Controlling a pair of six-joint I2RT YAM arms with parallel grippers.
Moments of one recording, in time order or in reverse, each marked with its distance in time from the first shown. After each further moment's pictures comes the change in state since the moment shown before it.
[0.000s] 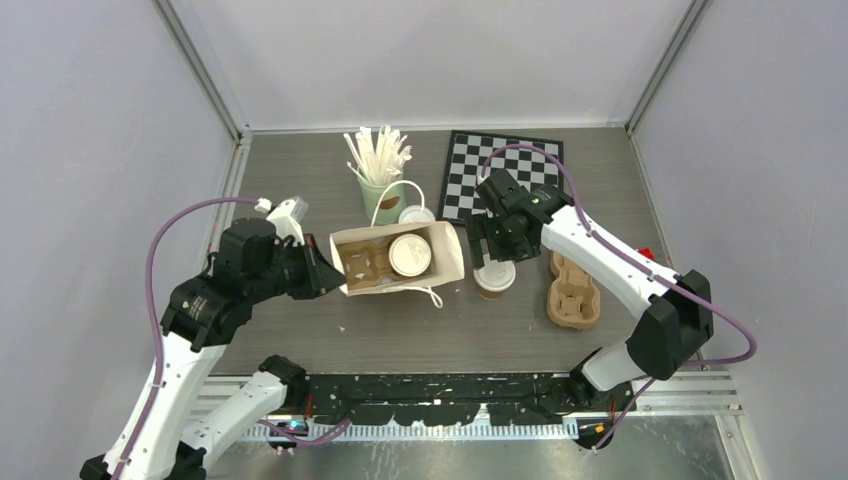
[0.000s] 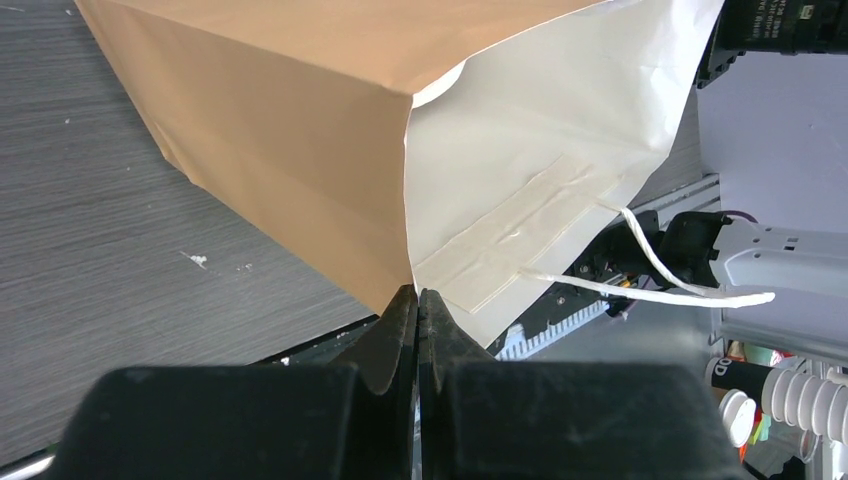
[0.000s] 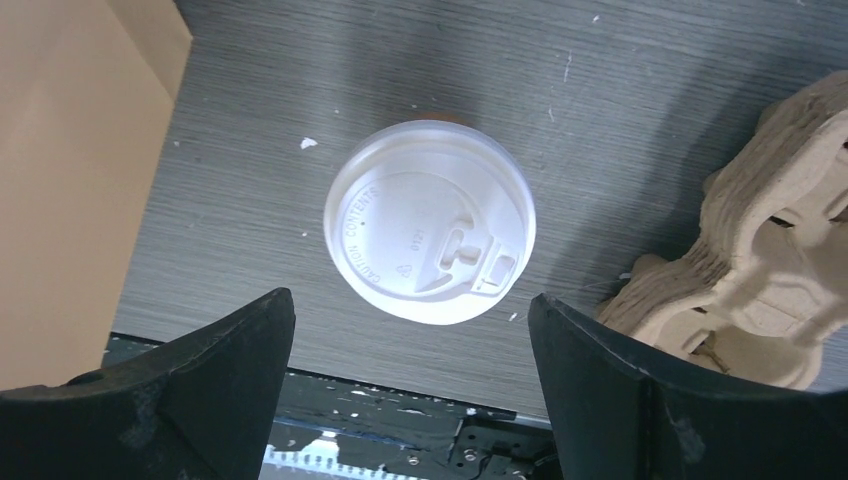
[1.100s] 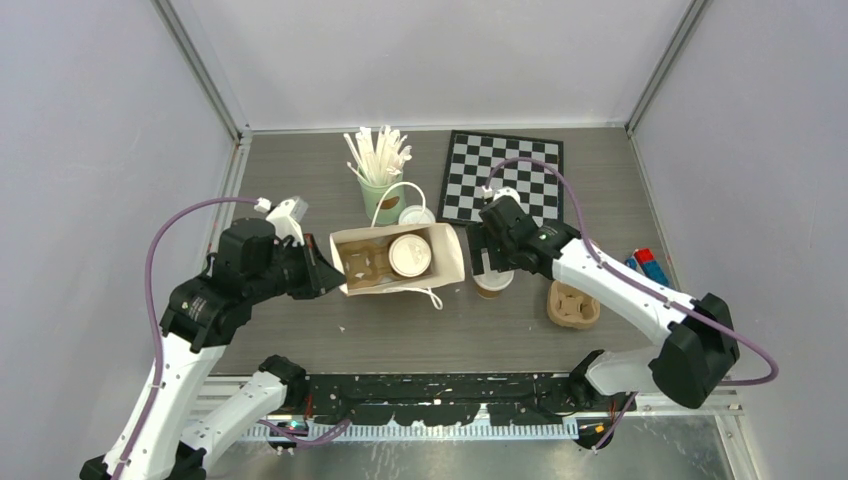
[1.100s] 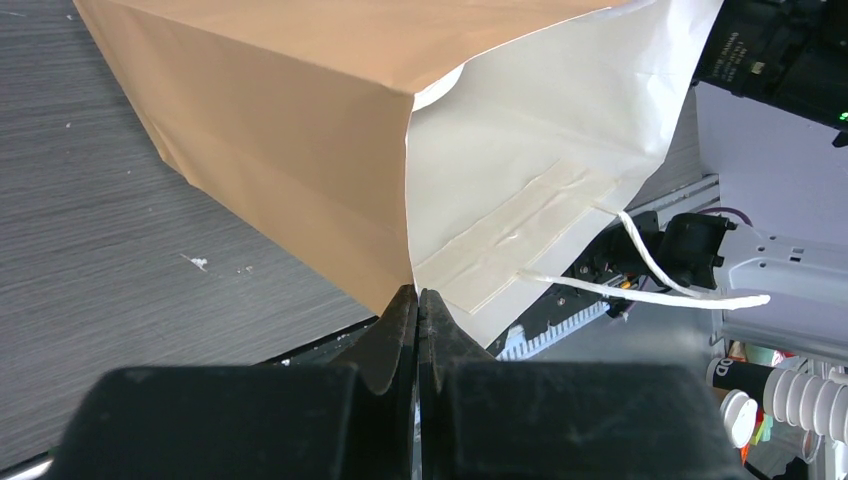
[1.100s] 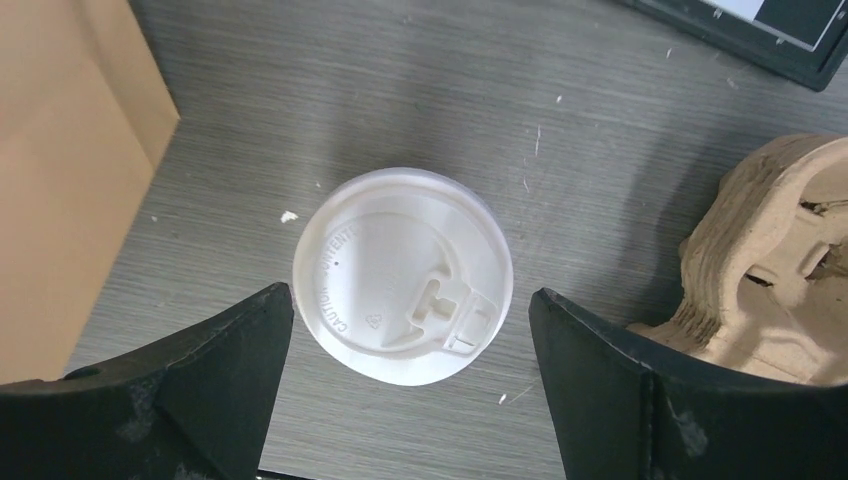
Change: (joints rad) left arm 0.000 -0.007 0.000 0.003 0.000 0.004; right arm 0.079 -0.128 -0.261 0.297 0.179 -0.003
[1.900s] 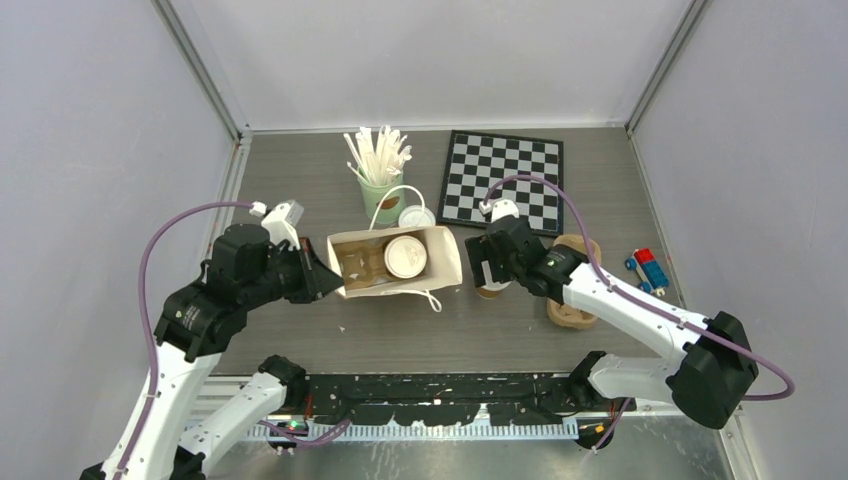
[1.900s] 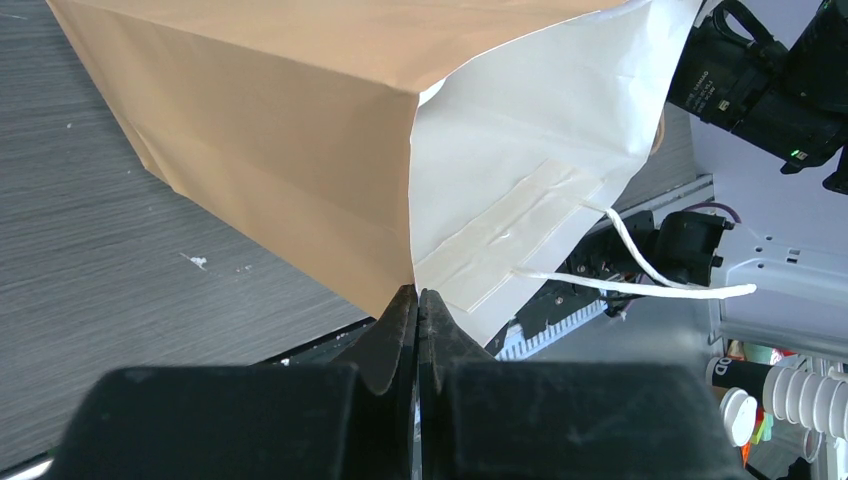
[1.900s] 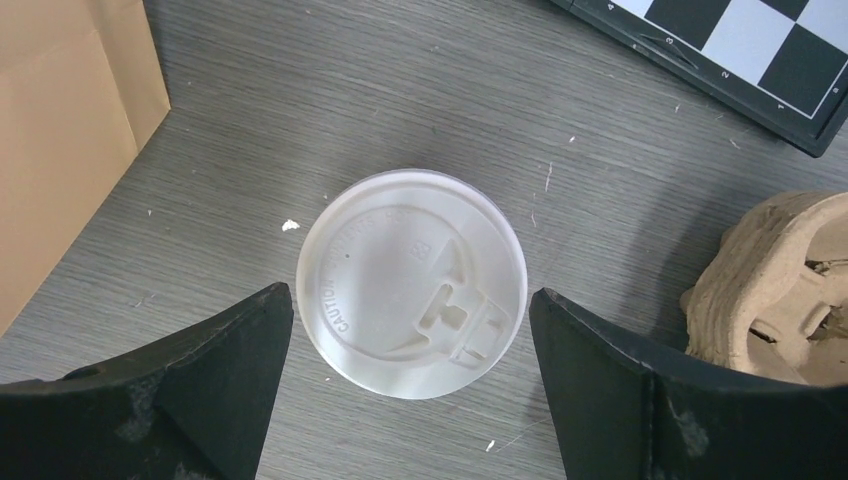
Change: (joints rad) left arm 0.000 -0.026 -0.004 -0.008 0.001 0.000; right arm 0.042 -0.153 -0.197 0.222 0.023 -0.094
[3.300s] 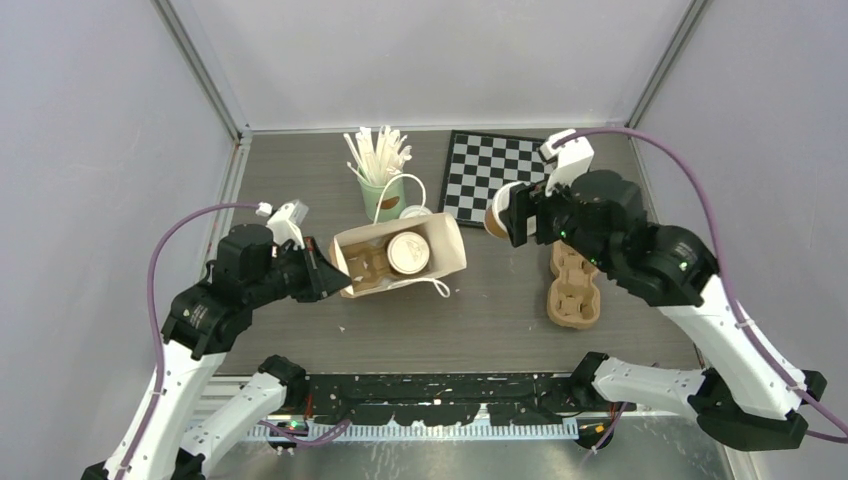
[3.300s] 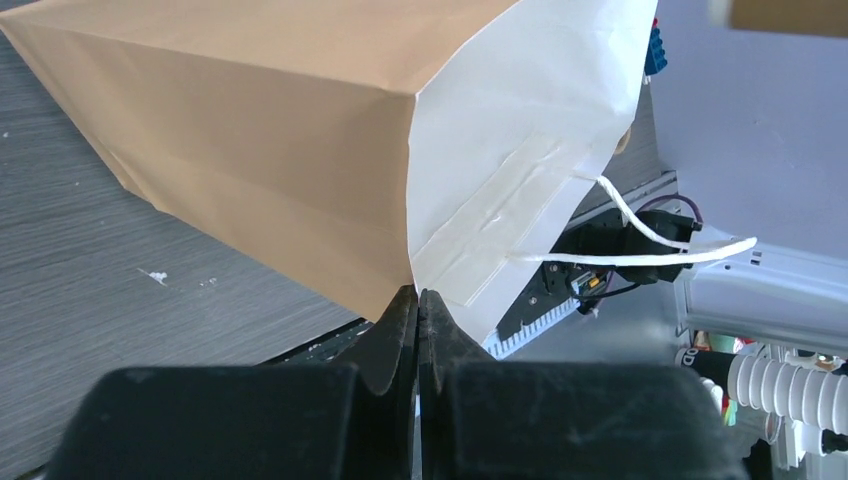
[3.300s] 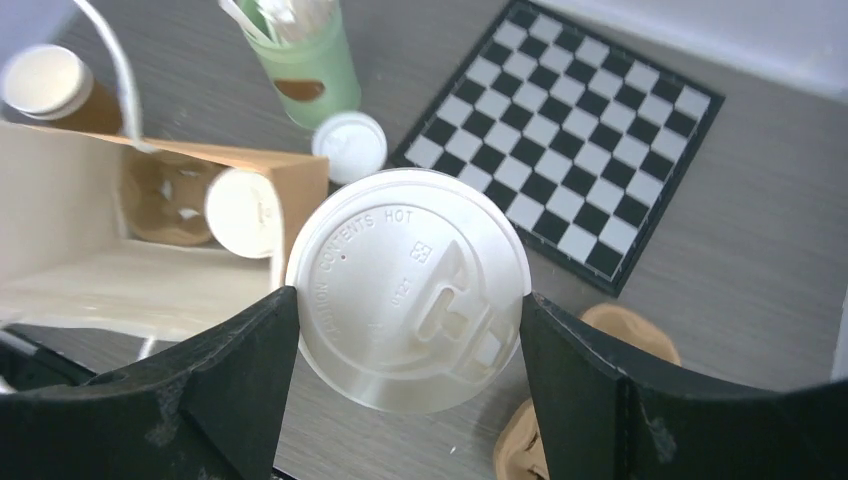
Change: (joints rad) left arm 0.000 -0.007 -0.047 0.068 0.054 -0.035; right arm 0.078 -0.177 0.611 -0.401 0.081 -0.119
